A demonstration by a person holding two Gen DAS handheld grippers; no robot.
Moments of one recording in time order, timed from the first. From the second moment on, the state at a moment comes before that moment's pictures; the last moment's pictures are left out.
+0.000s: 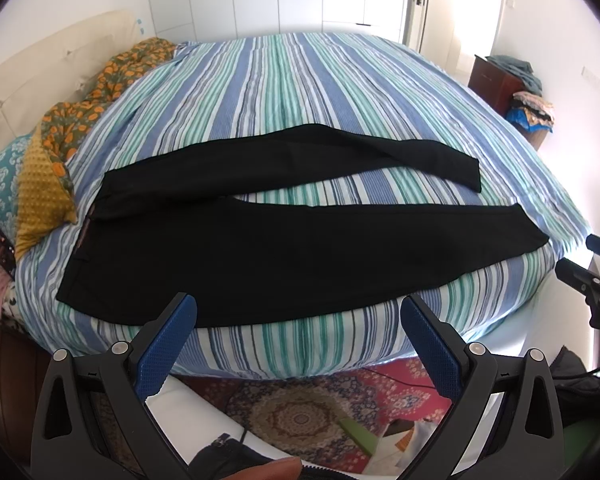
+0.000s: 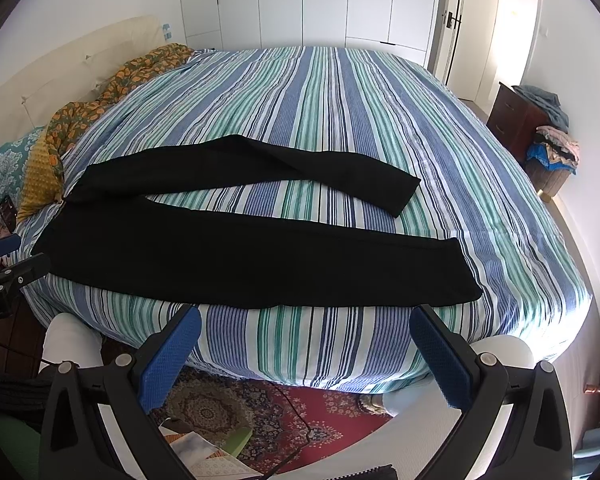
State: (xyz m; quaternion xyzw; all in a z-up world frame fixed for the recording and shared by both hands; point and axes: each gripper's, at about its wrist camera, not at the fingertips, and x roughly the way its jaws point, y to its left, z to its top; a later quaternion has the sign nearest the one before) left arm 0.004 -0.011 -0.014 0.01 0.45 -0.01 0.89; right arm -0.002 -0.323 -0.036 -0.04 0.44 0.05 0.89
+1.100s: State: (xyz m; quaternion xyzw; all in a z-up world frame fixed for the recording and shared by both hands) left arm 0.021 -0.009 -0.019 0.02 0.45 -0.01 0.90; right arm 0.001 -0.321 -0.030 -0.04 0.42 0.07 0.91
